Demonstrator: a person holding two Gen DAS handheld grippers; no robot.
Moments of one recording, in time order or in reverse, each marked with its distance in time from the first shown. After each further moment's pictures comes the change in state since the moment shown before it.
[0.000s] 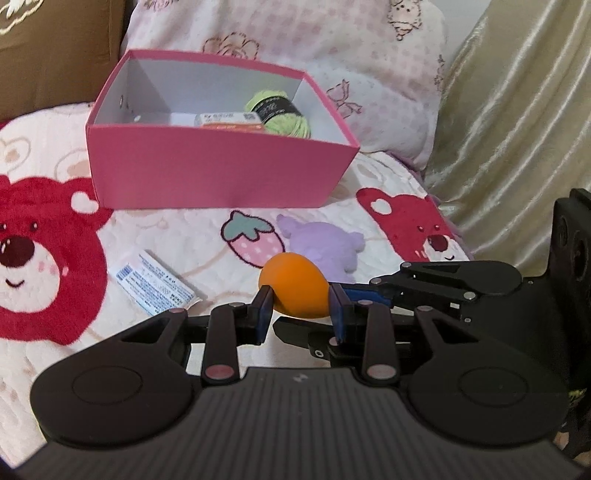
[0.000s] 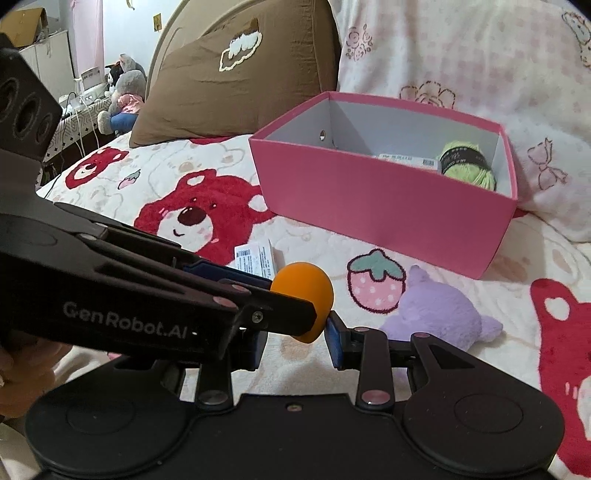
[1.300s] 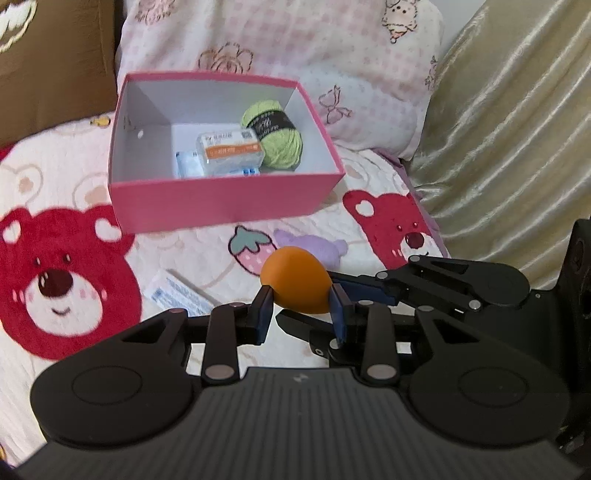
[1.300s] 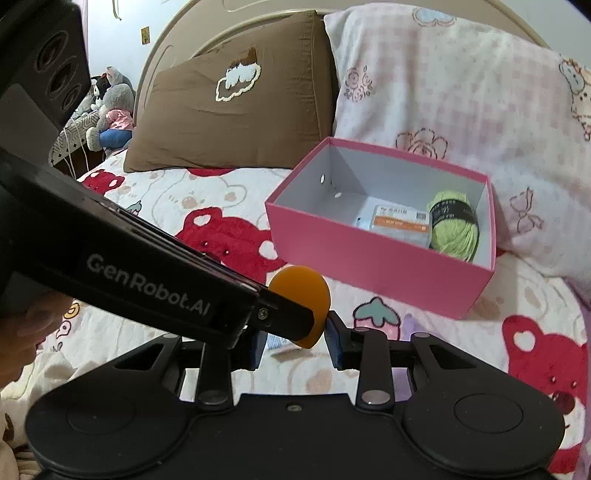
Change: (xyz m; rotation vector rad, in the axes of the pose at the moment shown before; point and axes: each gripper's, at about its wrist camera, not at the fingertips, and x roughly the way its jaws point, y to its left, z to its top) left arm -0.055 0.001 0.084 -0.005 0.173 -0.020; right arm -0.045 0.039 0.071 0.016 0.009 -0.068
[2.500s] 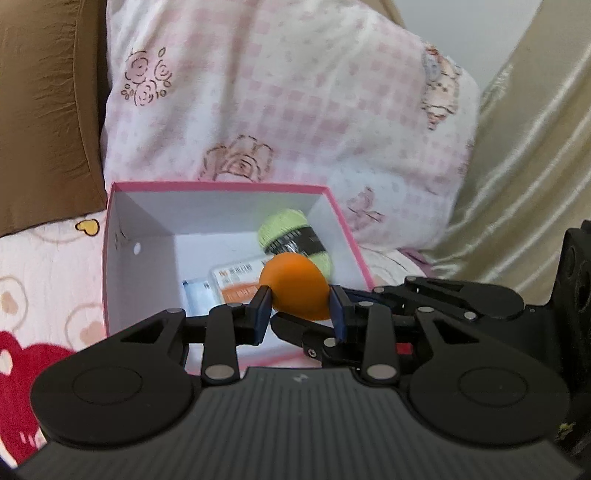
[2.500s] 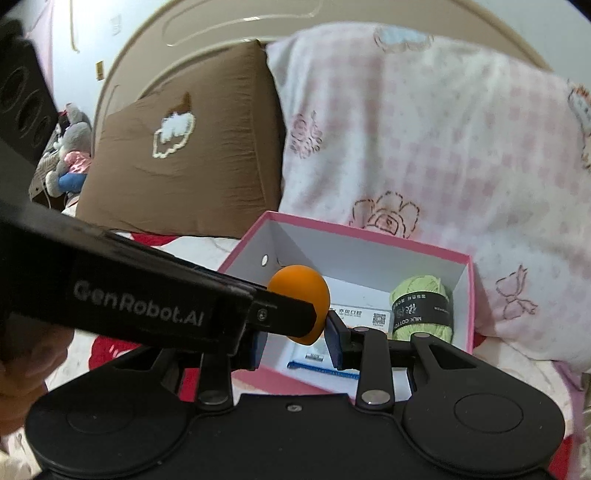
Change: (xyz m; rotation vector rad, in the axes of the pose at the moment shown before) left arm 0.060 0.048 0.136 -0.016 -0.145 -0.005; right arm 0.084 -0.078 0.110 0.092 -0.052 -0.032
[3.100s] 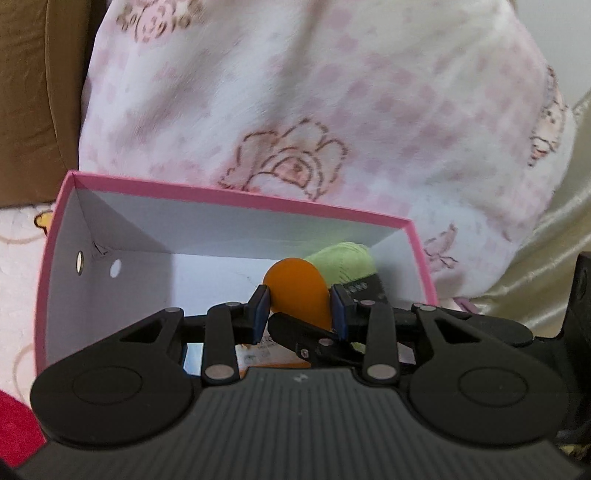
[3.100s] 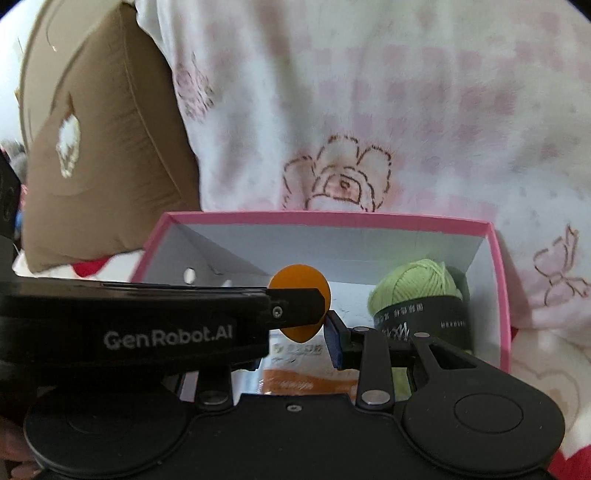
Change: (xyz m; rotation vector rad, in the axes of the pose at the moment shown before) left arm 0.131 0.064 0.042 -0.180 0.059 0.018; right arm 0.129 -0.069 0.035 0.185 0.162 -0.036
